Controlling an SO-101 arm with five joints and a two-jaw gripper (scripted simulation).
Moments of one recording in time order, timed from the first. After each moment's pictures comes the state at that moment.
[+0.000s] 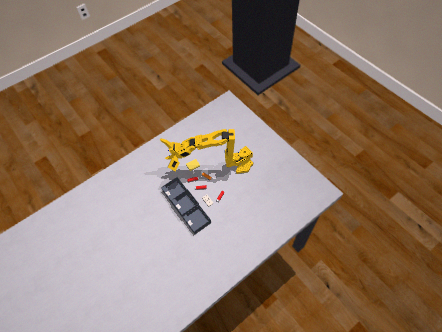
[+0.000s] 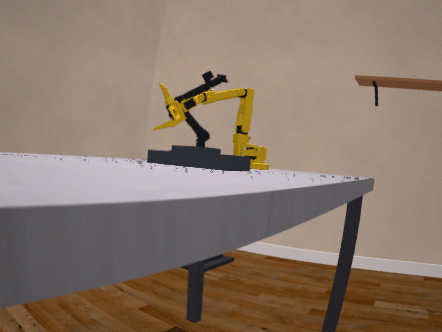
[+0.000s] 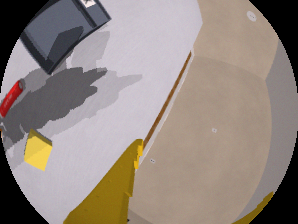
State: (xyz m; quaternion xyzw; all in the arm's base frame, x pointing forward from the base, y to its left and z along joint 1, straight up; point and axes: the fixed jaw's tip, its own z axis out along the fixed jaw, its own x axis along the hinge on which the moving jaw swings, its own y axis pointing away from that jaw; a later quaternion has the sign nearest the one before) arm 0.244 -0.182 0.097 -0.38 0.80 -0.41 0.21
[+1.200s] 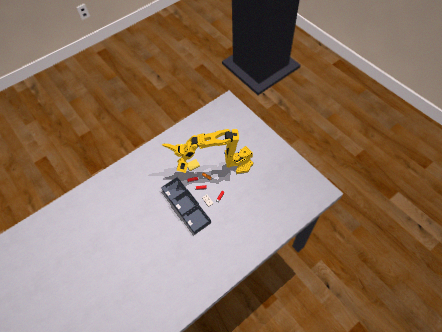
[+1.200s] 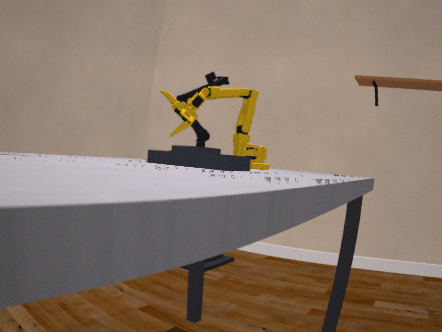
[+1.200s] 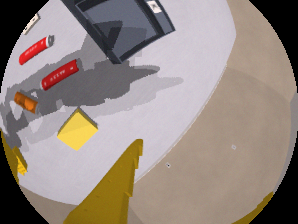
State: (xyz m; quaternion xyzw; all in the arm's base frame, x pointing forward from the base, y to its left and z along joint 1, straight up) arm 0.211 -0.146 0.080 -0.42 0.85 -0.27 0.15
